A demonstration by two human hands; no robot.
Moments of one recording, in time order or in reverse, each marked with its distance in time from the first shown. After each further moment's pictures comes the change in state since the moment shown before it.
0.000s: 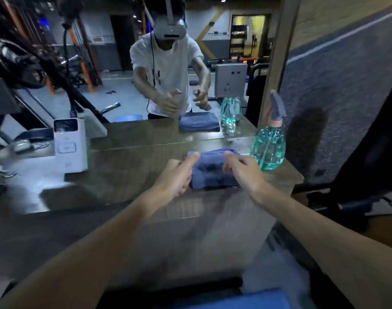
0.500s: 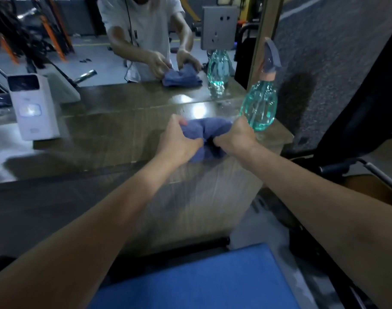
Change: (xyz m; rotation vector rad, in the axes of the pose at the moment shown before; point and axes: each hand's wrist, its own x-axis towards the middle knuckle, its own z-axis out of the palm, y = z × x) left_hand -0.005 -0.014 0.037 0.312 0.158 0.194; right_hand -0.004 0.010 0.001 -0.331 0.090 0.237
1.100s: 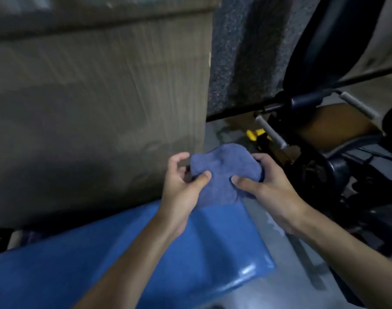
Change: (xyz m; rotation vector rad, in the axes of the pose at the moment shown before) left_hand -0.240 -0.126 0.254 -0.709 -0.180 -0.296; right_hand -0.134 0.376 -0.033 0.641 -0.147 0.080
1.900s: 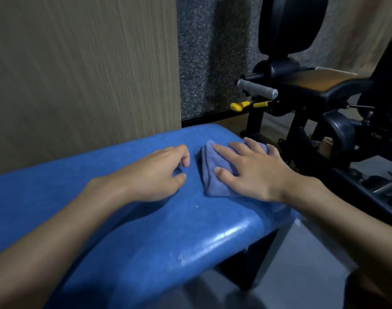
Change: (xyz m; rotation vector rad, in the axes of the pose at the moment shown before) left_hand 0.012 -0.271 -0.097 1.387 -0.562 0.579; right_hand 0.000 0.325 -0.011 -1.520 -0.007 -0.335
